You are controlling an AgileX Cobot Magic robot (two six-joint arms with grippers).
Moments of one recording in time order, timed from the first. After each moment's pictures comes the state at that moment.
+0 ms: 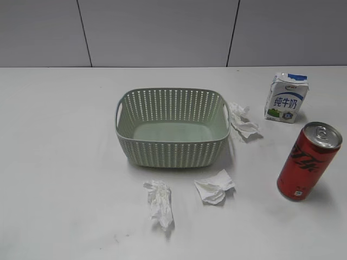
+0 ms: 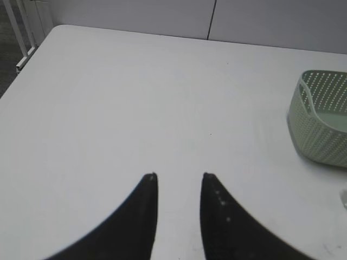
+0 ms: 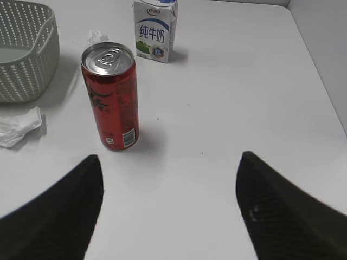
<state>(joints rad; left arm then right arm) 0.08 -0.01 -0.50 -0.14 1.04 0.08 0.05 0.00 -0.42 0.08 0.95 -0.07</state>
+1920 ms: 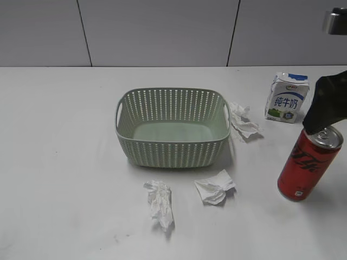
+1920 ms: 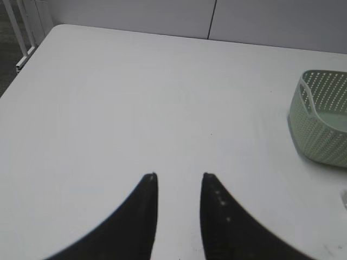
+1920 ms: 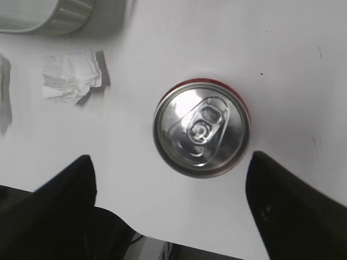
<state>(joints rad) 0.08 -0.01 -0.50 -0.14 1.04 0.08 0.24 1.39 -1.06 0.20 1.06 -0.01</state>
